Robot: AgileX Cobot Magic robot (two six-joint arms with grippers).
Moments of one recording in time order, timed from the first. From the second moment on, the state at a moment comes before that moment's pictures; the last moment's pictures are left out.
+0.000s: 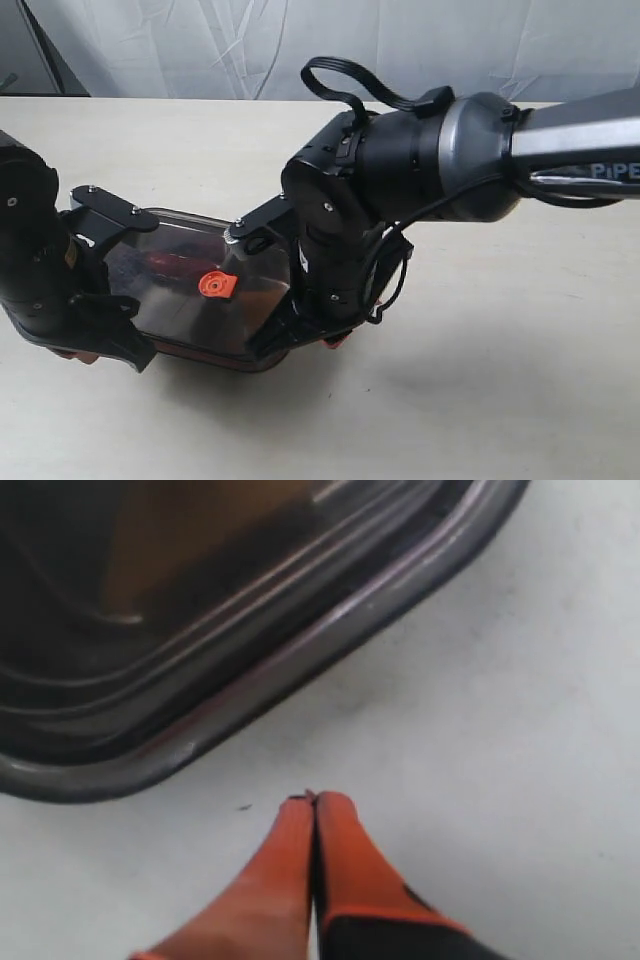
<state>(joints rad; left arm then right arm) -0.40 1.50 -0.77 0.10 0.88 -0.13 0.90 1.87 -1.22 -0.08 0.89 0.22</state>
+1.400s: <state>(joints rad) -0.40 1.50 -0.77 0.11 0.88 -0.13 0.90 1.88 -1.22 -0.02 0.80 0.22</state>
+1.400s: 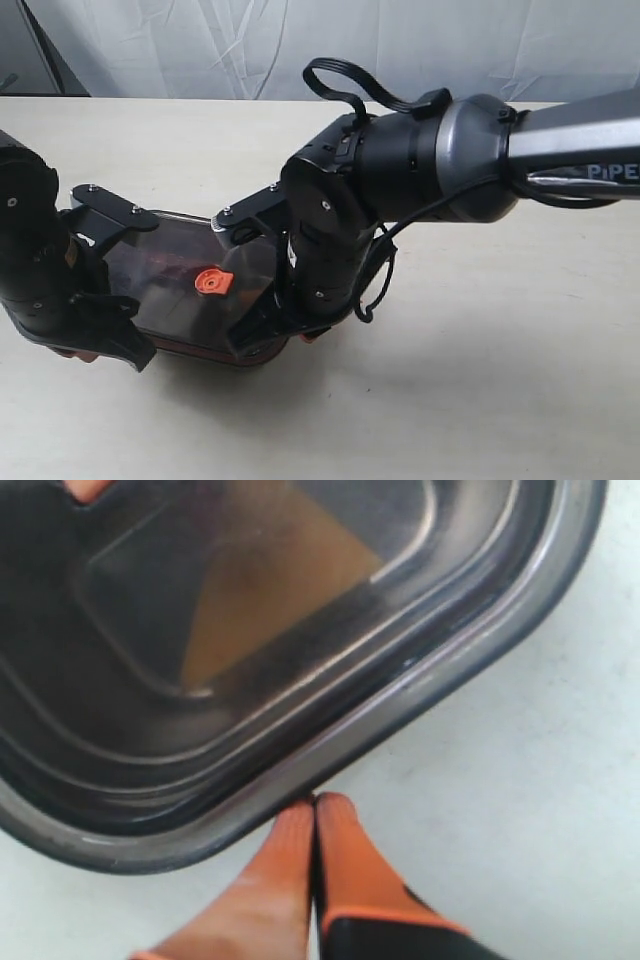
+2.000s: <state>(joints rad) -0.40 1.50 -0.77 0.12 0.91 -0.13 0.90 1.88 -1.25 -0.03 0.78 0.22</state>
